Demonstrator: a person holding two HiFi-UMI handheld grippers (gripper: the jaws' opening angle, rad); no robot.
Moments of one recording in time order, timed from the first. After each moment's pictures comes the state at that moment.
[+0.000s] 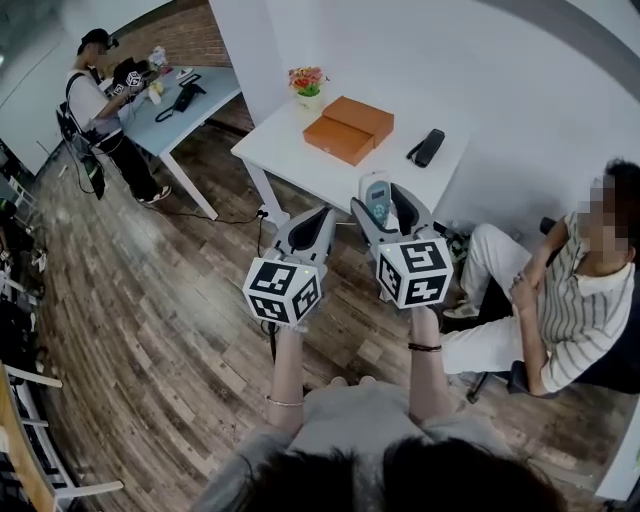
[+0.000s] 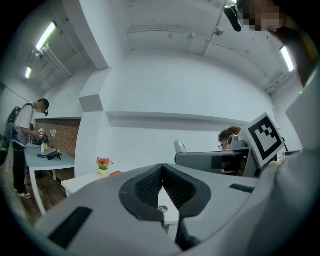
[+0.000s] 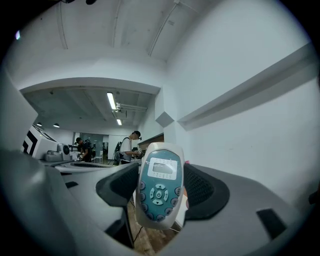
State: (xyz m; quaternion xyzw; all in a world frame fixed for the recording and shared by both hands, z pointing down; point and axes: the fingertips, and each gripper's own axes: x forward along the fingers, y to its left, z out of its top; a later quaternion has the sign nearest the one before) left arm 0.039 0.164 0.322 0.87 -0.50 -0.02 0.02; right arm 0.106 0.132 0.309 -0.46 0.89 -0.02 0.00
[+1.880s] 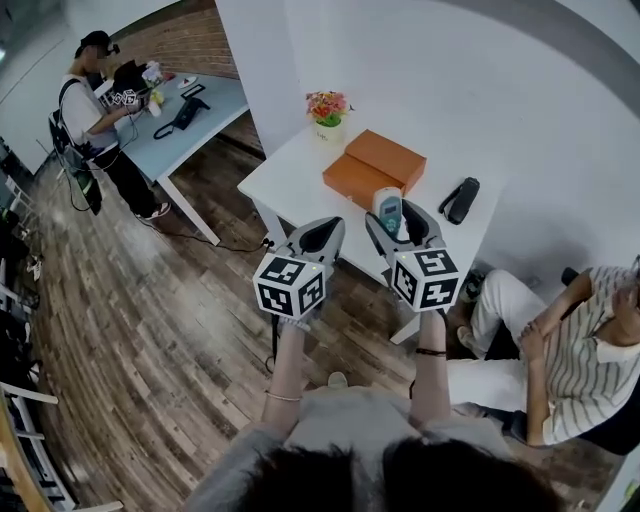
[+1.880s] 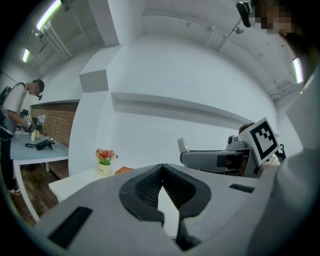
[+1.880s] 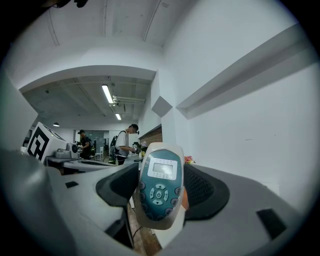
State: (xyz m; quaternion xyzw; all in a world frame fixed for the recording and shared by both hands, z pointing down) left arm -0.043 -0.047 0.360 0.88 -0.47 0.01 0.08; right arm 0.032 -0.073 0.345 -0.45 0.89 -0.05 -0.03
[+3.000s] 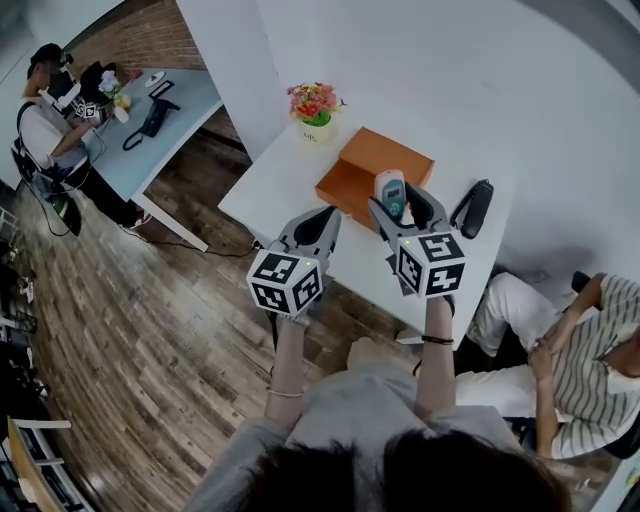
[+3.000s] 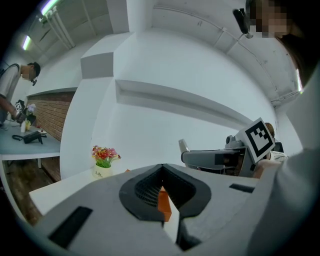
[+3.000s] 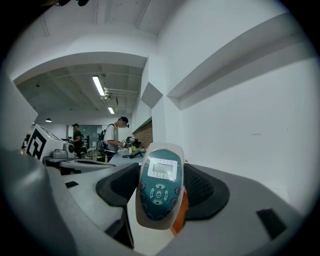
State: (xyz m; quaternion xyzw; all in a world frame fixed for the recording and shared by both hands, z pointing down) left arm -0.074 -0.198 0.391 0.89 -0.45 0.00 0.10; right arm 0.013 -0.228 0.376 -0.47 0.88 -0.06 -0.06
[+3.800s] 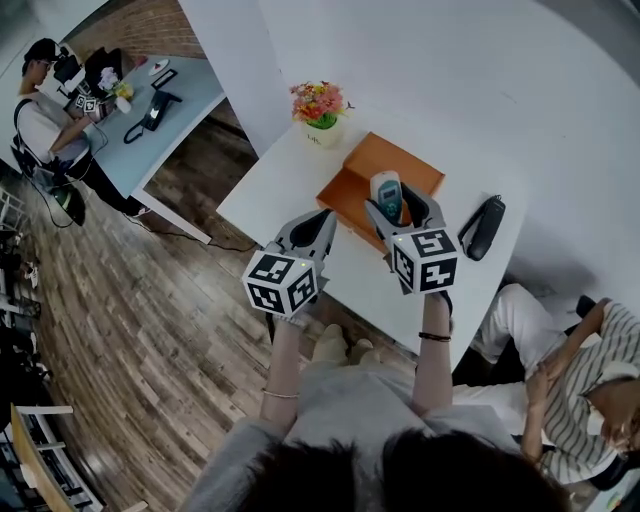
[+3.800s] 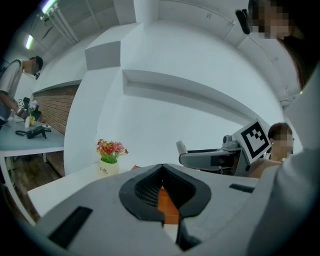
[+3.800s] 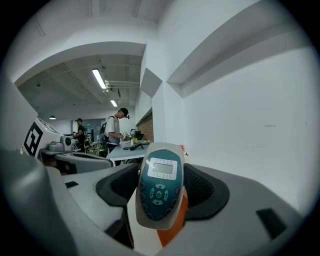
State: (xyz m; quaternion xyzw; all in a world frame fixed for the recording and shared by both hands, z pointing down) left arm -0.080 -0.258 0.415 0.87 -0.47 0.02 0.13; right arm 0.007 -0.300 0.408 -0.44 0.89 -0.08 -0.10
